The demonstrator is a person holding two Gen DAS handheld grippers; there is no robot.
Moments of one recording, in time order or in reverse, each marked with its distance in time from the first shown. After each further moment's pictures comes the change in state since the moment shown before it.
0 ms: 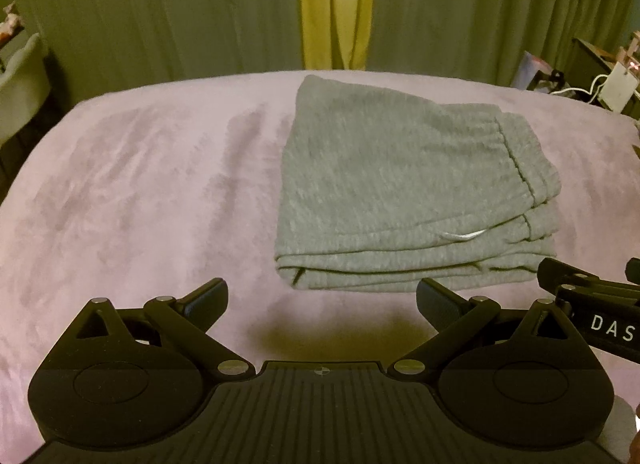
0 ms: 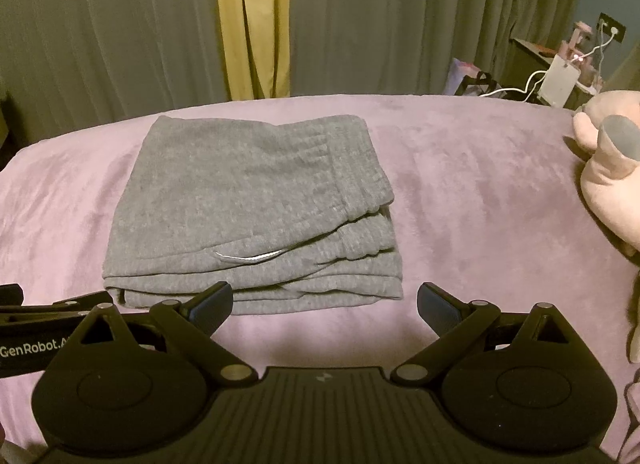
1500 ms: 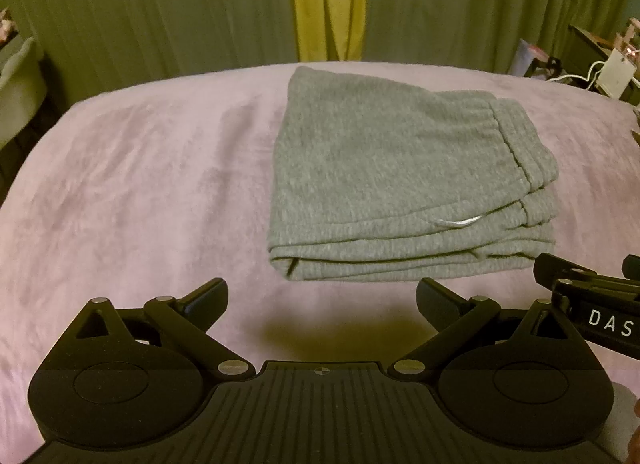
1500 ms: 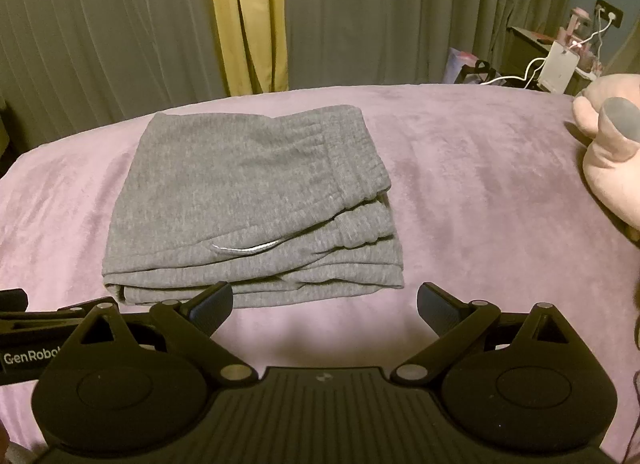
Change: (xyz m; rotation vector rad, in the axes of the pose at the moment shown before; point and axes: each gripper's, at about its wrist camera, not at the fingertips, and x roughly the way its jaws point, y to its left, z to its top) left arm 0.005 -0.008 -0.005 0.027 0.019 0.003; right arm 0.004 -0.009 -0.006 0.032 0.013 0.013
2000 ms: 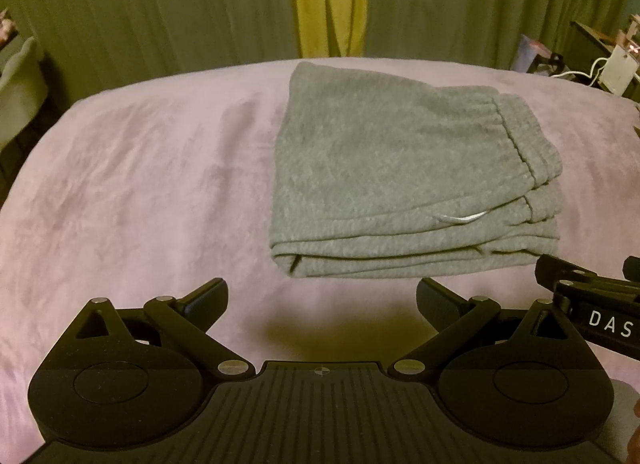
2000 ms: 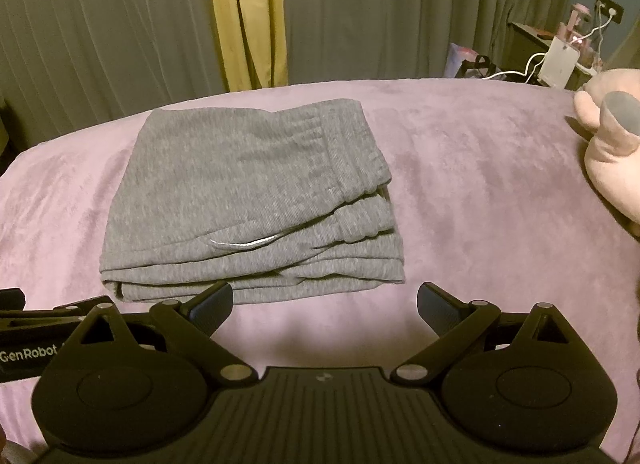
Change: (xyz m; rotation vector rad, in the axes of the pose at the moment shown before) left arm 0.002 0.000 -0.001 0.002 0.009 0.009; right arm 0.004 -0.001 -0.003 0.007 0.012 0.003
